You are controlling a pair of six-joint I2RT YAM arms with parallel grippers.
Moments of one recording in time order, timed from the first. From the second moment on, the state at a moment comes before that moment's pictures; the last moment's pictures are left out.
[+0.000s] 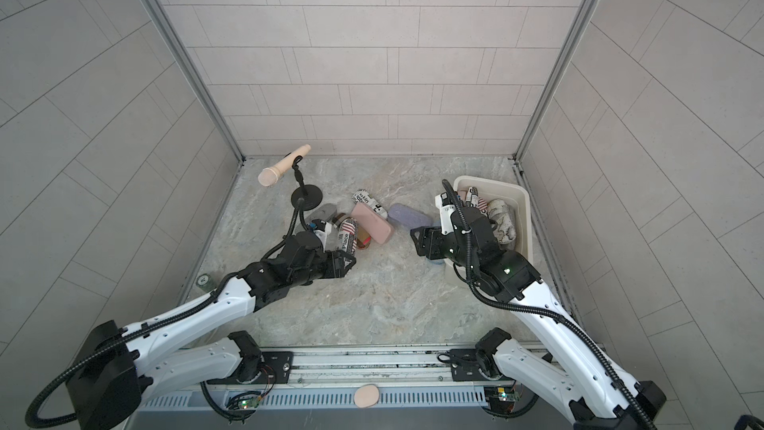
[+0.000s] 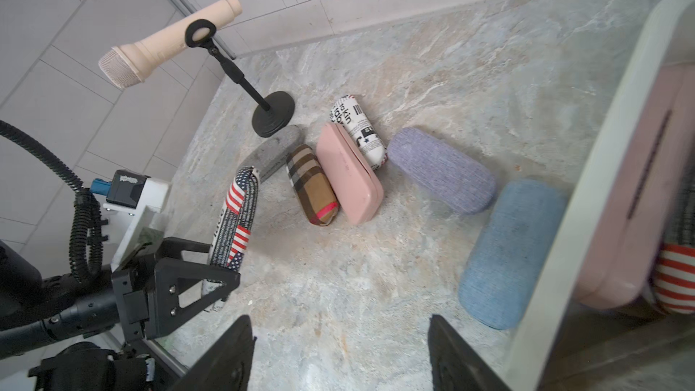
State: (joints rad) left arm -0.76 1.09 0.63 -0.16 0.06 -0.72; right arm 0.55 0.88 0.95 -0.61 -0.07 0.51
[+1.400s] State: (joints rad) left arm -0.83 1.16 0.65 0.25 0.18 -0.69; right arm 0.75 1.23 0.99 -0.19 -0.03 0.80
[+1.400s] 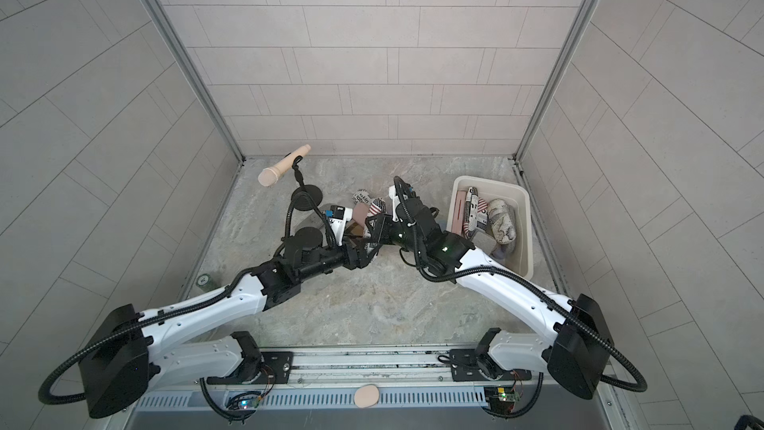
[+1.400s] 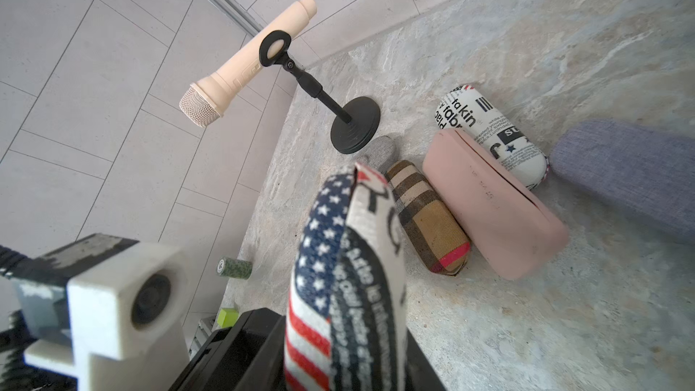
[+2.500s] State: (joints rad) left arm -0.83 0.84 0.49 -0.01 -0.17 -0.65; right arm 0.17 0.94 1.14 -0.96 0.19 0.34
